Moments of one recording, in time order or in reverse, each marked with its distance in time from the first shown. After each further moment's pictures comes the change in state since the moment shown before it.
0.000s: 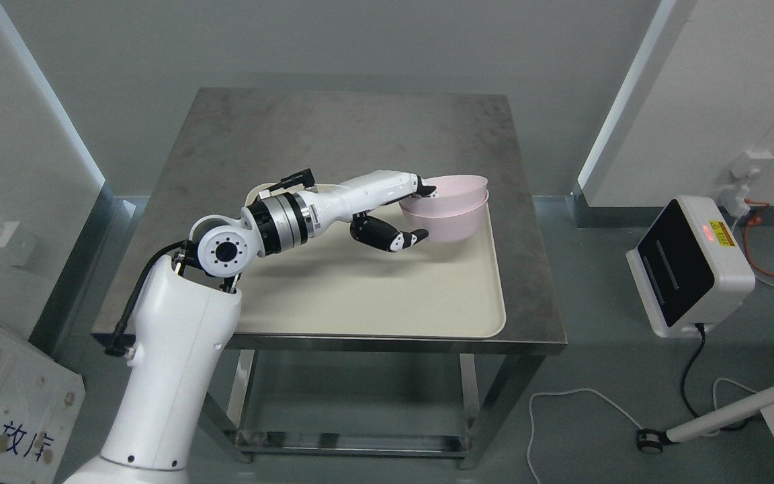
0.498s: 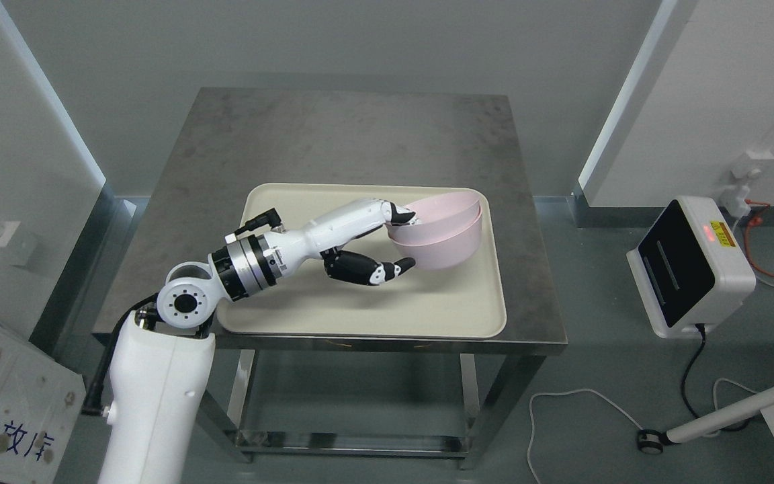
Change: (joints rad) left arm 0.175 -0.001 0.101 -0.129 0.147 -0.144 -0.049; right arm 0.000 0.000 0.000 0.000 0.000 0.000 -0.005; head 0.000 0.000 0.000
